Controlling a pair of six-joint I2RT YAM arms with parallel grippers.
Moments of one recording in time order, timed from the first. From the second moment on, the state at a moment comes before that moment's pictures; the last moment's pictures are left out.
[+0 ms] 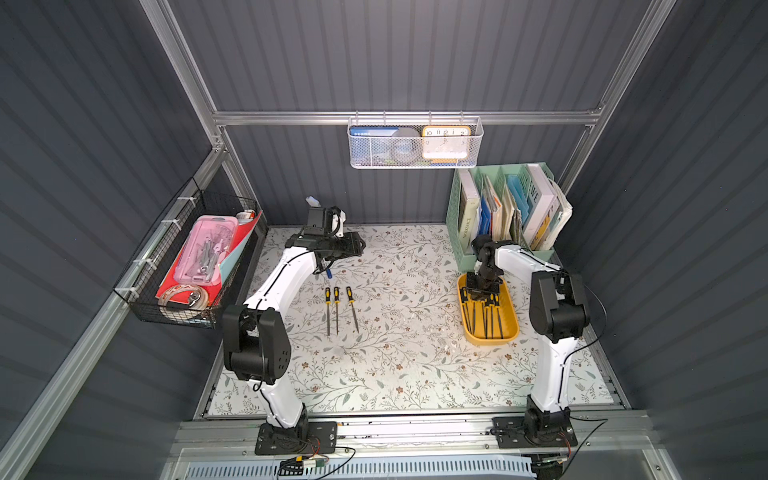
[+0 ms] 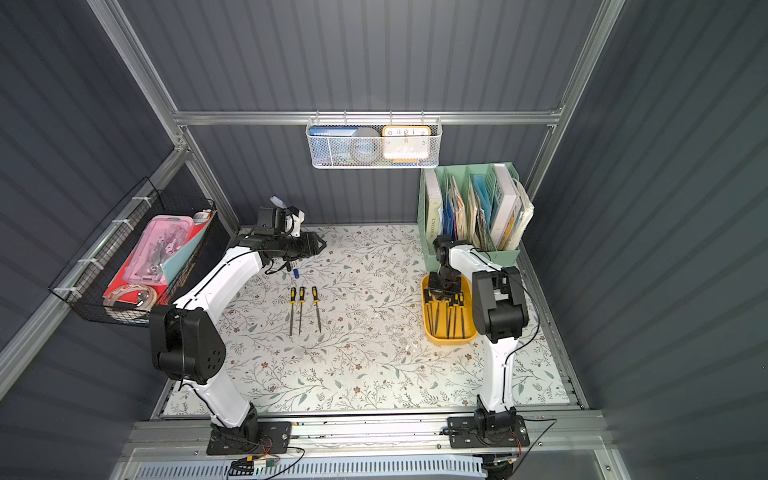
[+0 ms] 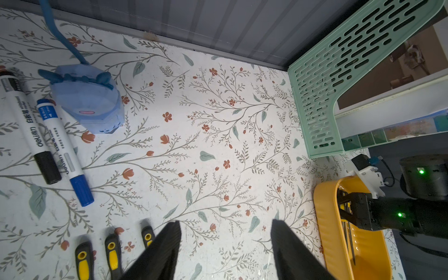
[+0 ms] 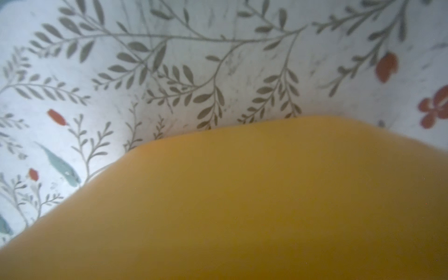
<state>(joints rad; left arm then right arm) -0.15 1.77 1.56 -0.55 0.34 -0.32 0.16 2.08 1.57 -0.98 -0.07 0.36</state>
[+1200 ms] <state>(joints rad) -0.29 1.78 1.59 -0.17 1.21 -0.47 0.40 1.59 1.39 -0.09 -0.94 0.83</state>
